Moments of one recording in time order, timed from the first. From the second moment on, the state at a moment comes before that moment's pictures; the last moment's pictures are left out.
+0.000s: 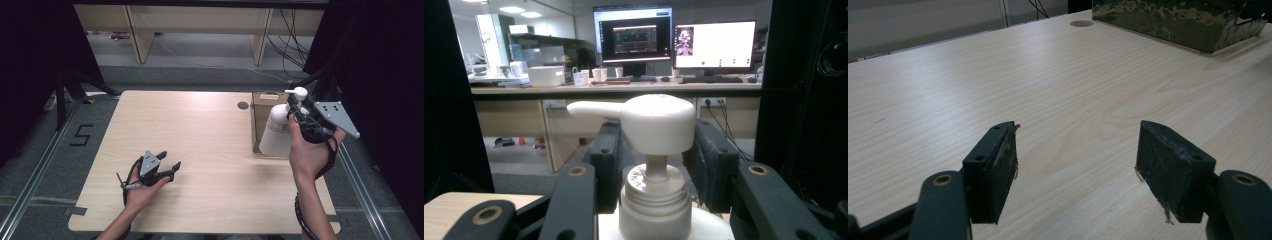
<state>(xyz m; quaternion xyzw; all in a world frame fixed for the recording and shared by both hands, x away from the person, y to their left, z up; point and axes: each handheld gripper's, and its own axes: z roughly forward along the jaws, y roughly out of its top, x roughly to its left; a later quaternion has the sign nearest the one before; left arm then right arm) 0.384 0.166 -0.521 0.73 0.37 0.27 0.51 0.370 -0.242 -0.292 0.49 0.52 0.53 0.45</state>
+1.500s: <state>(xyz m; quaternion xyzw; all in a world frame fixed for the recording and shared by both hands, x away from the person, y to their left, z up) 0.385 0.167 -0.521 0.73 0.37 0.26 0.52 0.426 -0.248 -0.283 0.50 0.51 0.52 0.46</state>
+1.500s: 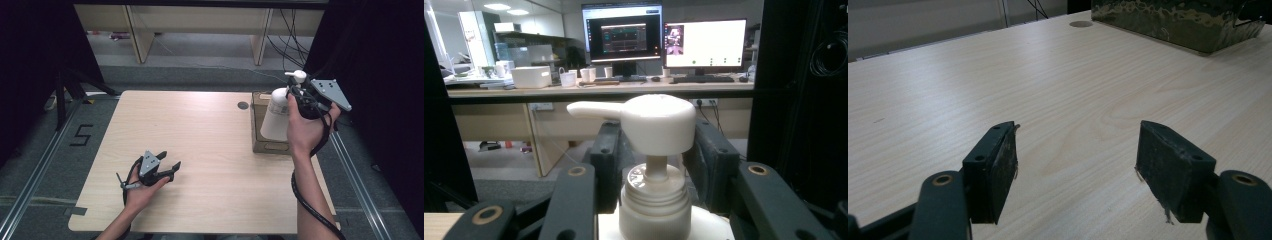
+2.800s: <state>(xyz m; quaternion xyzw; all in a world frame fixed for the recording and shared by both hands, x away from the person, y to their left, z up) 0.385 0.167 -0.521 0.73 0.37 0.26 0.52 0.448 -0.245 -0.302 0.51 0.53 0.50 0.45</state>
